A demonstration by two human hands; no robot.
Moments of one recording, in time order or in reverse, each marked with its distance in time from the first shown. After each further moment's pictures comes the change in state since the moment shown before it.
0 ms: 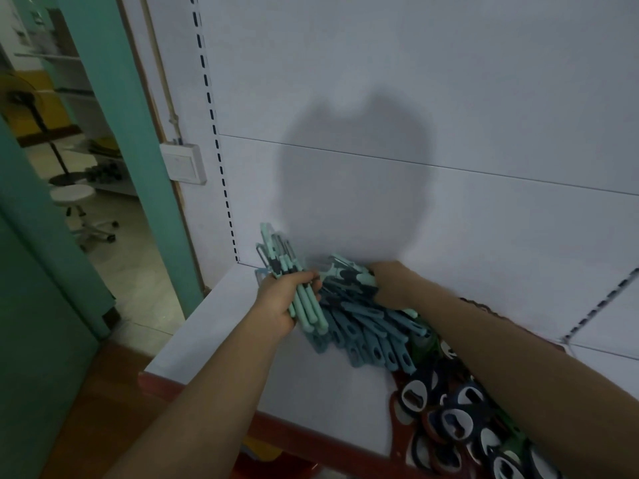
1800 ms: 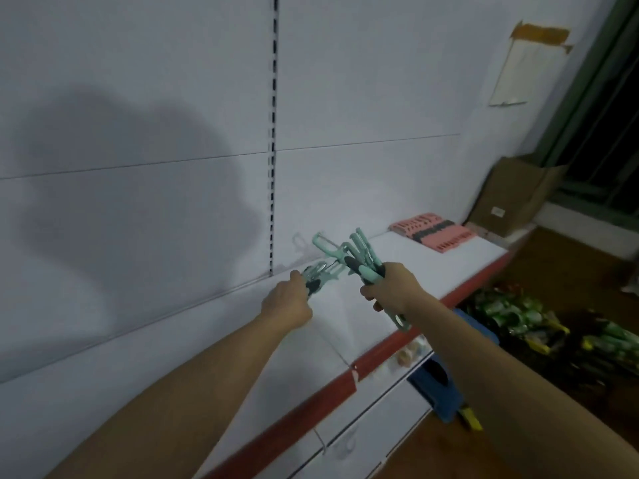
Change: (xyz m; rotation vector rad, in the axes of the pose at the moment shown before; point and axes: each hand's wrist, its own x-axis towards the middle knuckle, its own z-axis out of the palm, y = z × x) left_hand -0.310 -0.634 0.827 1.702 -0.936 0.537; right_hand -0.693 0.816 0.027 0.791 0.636 1.042
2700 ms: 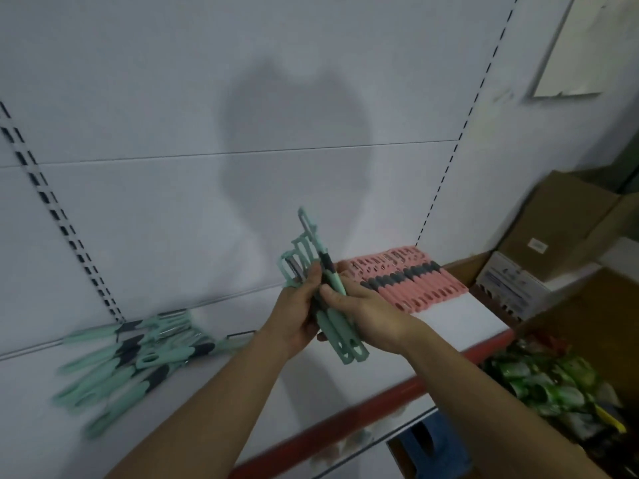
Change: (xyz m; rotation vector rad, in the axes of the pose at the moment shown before) left_hand 0.188 0.266 0.102 -1.686 -0.084 0.085; right_hand 0.238 0.129 -0.160 0.631 -0.771 -0.273
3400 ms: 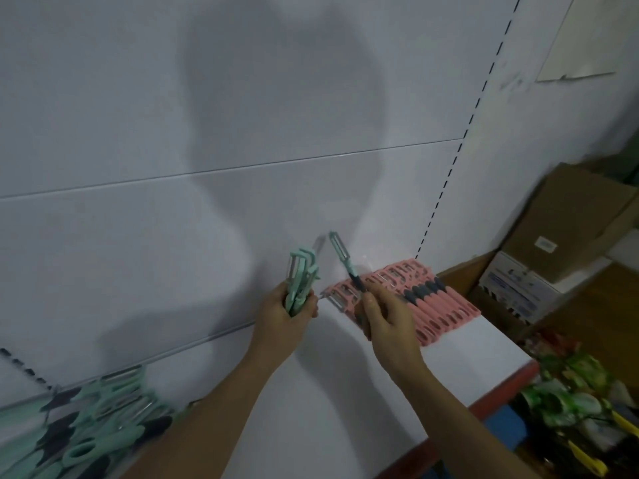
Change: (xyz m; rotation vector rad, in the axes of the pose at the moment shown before) left_hand 0.108 -0.027 -0.053 0.779 0.266 0.365; right_hand 0.064 0.068 -0.083 -0.264 0.738 -0.302
